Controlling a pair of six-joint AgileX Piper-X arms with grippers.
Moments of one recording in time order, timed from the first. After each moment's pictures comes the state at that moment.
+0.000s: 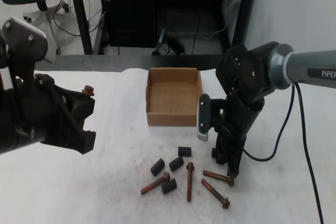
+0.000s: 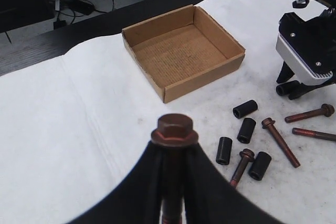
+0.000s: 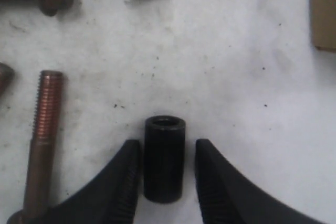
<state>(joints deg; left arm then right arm) -16.2 48.4 -36.9 26.2 14.3 9.0 22.7 110.5 -71.1 44.8 -4.4 -58.7</state>
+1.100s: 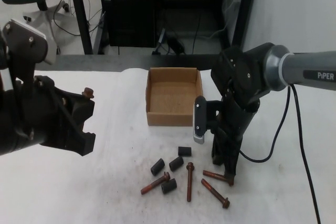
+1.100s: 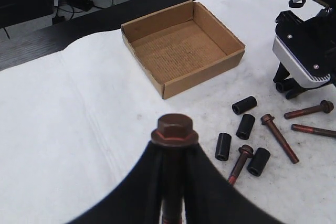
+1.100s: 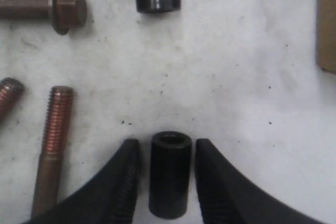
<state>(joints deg) -16.2 48.4 -36.9 27.0 14.3 9.0 23.9 110.7 -71.2 44.7 -2.7 -59.0</state>
